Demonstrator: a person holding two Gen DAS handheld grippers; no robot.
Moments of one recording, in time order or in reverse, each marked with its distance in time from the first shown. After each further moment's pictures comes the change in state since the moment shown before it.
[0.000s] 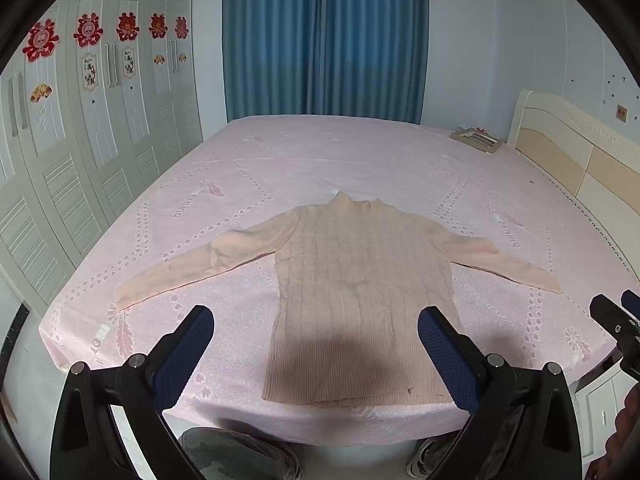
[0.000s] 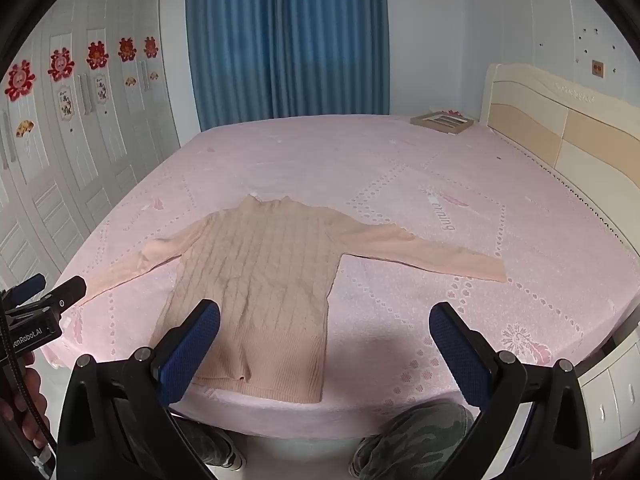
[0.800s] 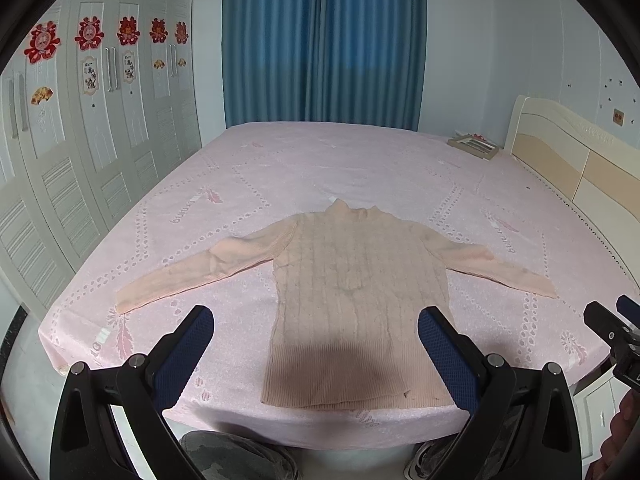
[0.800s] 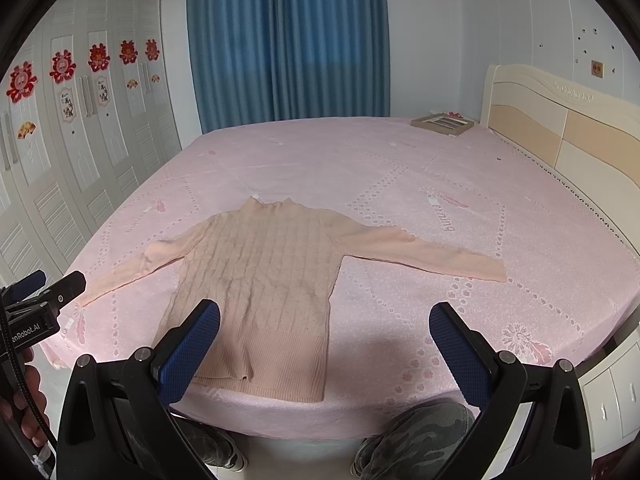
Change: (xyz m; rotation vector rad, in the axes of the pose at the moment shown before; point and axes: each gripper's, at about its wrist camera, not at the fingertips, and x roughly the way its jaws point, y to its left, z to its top) left arm -0.013 0.004 0.003 -0.005 -0.022 -0.010; right arm -0.004 0.000 -0.002 -0.001 -0.011 0.003
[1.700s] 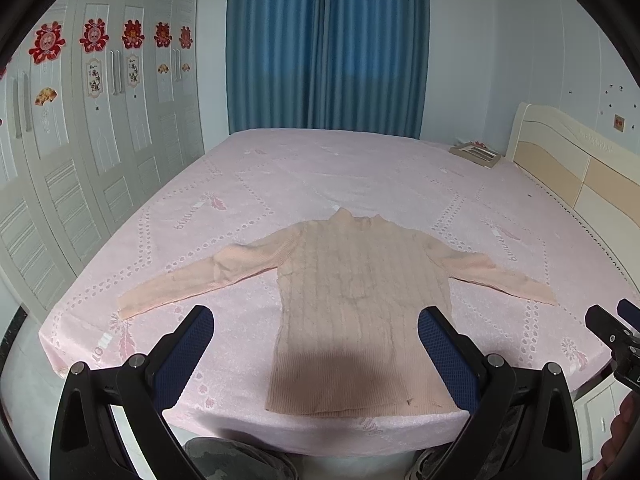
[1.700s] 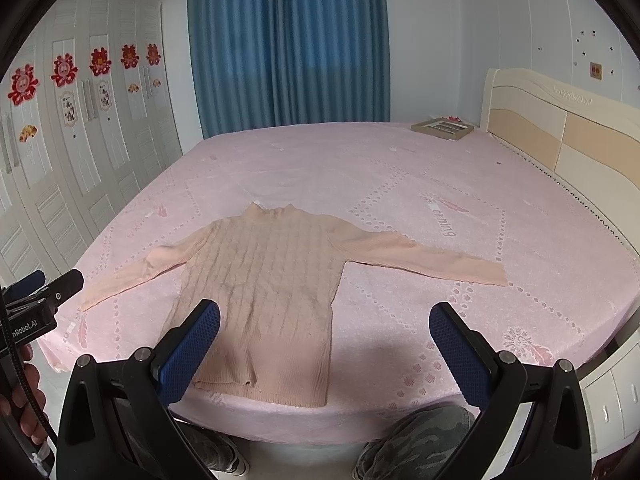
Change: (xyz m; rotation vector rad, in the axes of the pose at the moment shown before) left arm 0.000 0.005 0.005 0.012 -0.025 0.021; right arm -0.002 0.004 0.001 -0.002 -0.022 0.002
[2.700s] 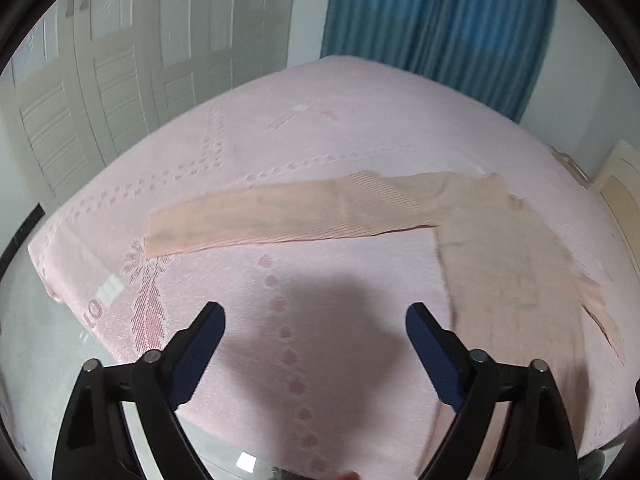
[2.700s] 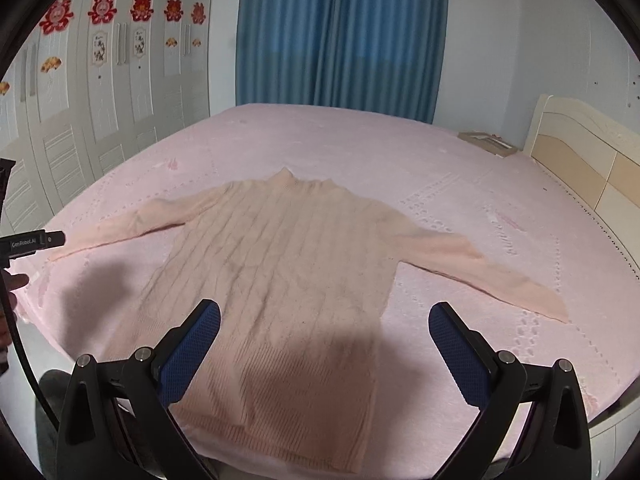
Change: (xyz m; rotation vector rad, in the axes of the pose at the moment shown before) left arm 0.189 0.202 -0.043 -0.283 0.212 0.179; right arm 0.168 0.073 -0.039 -0.186 0.022 0.034
